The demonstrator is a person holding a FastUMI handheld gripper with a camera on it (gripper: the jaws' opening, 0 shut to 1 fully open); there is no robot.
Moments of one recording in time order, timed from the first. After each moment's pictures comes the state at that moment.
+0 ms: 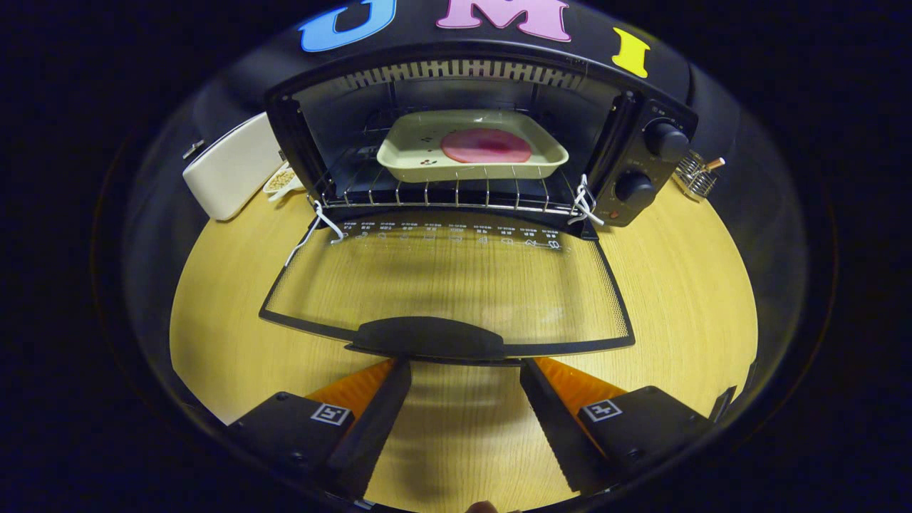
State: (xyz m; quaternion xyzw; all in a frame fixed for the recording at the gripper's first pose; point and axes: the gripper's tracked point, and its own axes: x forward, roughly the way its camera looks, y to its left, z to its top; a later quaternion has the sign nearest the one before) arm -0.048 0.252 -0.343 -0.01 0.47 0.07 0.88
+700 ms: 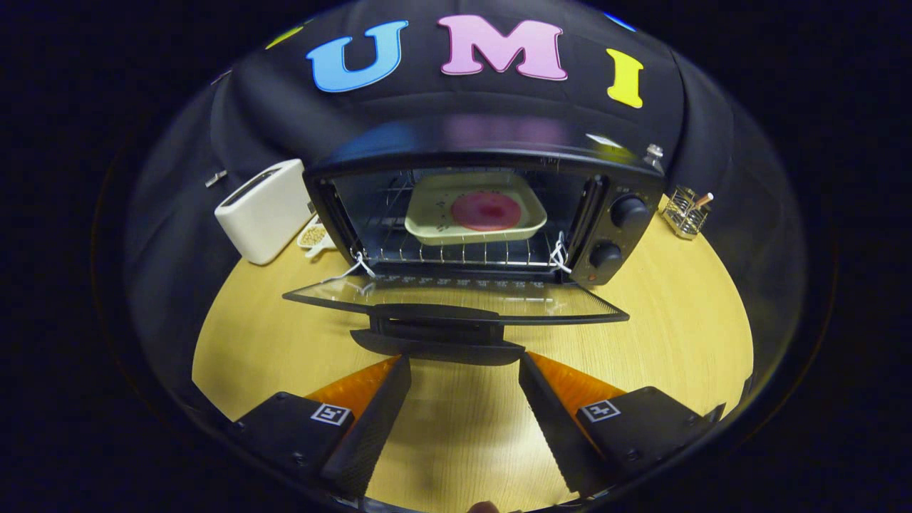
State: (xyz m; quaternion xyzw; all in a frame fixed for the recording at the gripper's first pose) arm -0.047 0.248 -0.276 0.02 0.37 0.09 0.93
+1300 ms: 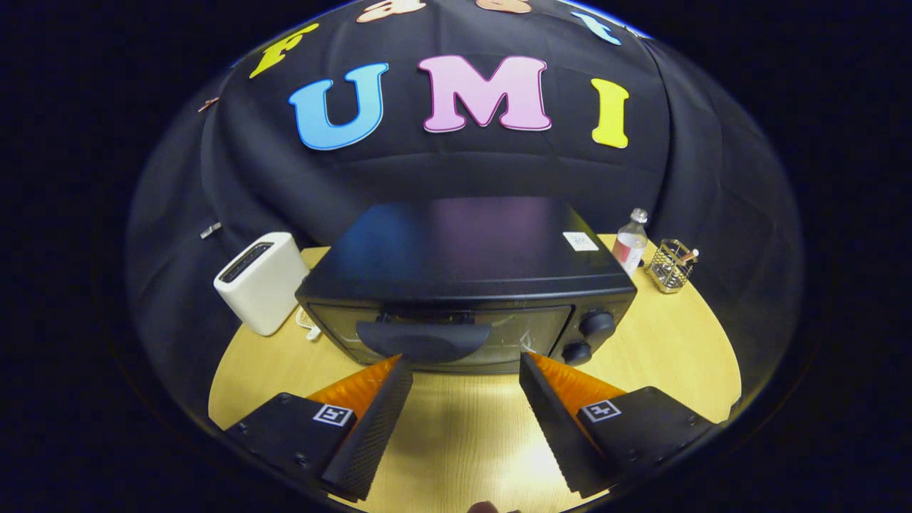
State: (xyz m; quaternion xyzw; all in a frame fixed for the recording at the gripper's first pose) arm 0.000 0.227 -0.193 0.05 0.28 0.07 0.96
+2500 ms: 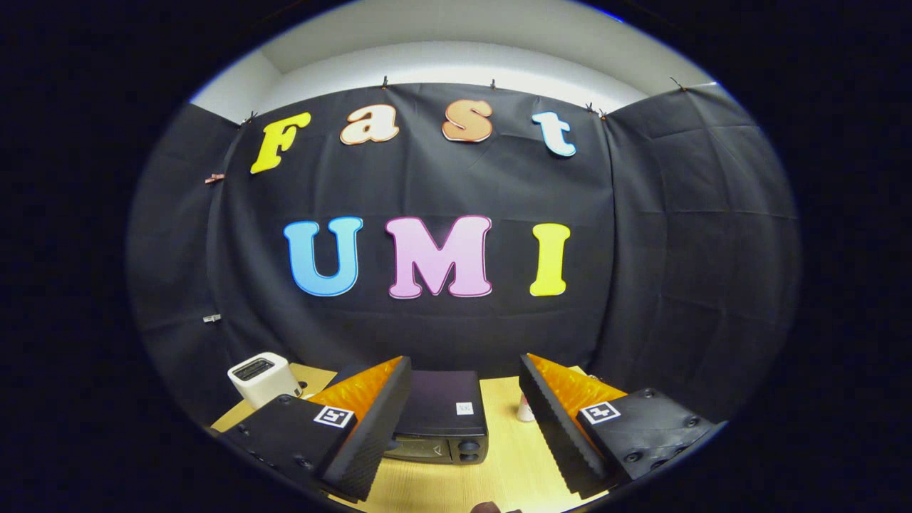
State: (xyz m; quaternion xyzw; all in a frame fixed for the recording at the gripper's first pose) arm 0.010 0.089 0.067 0.04 0.00 0.02 1.00
